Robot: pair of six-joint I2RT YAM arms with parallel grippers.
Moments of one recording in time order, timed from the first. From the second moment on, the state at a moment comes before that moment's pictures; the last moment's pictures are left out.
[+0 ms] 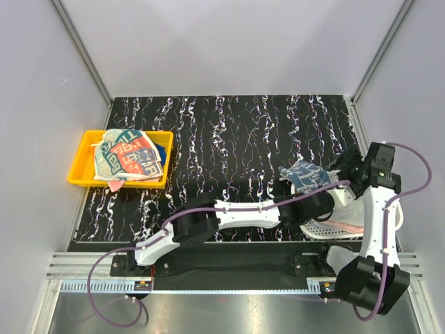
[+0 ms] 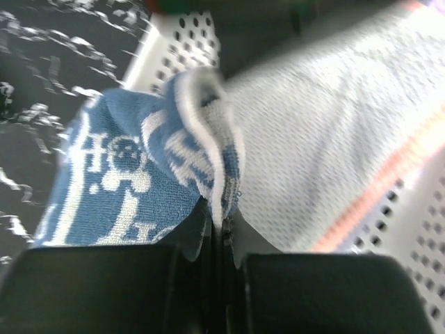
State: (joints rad) left arm -1.37 2.33 1.91 -0.06 -0.39 0.09; right arm -0.36 1.03 0.91 -0.81 -0.21 0.57
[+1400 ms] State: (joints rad) left arm -1.23 2.55 2.30 -0.11 0.46 -0.59; right arm -0.36 0.82 1.48 -0.93 -0.24 0.67
